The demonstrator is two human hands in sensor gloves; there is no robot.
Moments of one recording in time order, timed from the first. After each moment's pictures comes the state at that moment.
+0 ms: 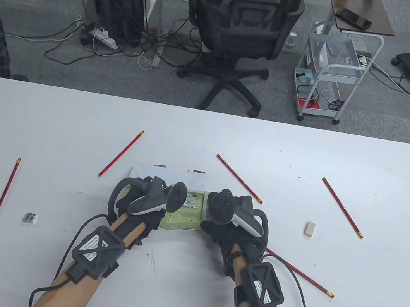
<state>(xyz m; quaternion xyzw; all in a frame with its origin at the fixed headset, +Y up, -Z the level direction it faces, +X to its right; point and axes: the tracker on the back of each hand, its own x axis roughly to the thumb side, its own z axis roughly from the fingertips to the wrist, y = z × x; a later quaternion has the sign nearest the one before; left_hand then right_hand) -0.122 -0.696 -0.383 -0.05 -0.11 -0.08 0.99 0.068 -0.726 -0.382 0.17 0.14 0.97 0.11</state>
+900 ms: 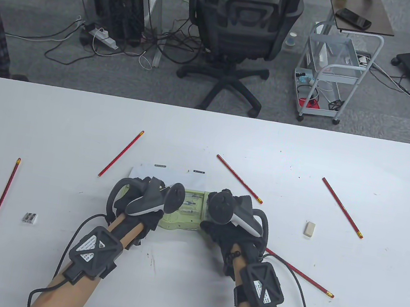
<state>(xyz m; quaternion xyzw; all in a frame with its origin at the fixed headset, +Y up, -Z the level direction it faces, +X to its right) -0.130 -0.688 -0.378 -0.04 -0.12 -0.07 0.99 0.067 -0.726 -0.381 0.17 0.15 0.97 0.10</state>
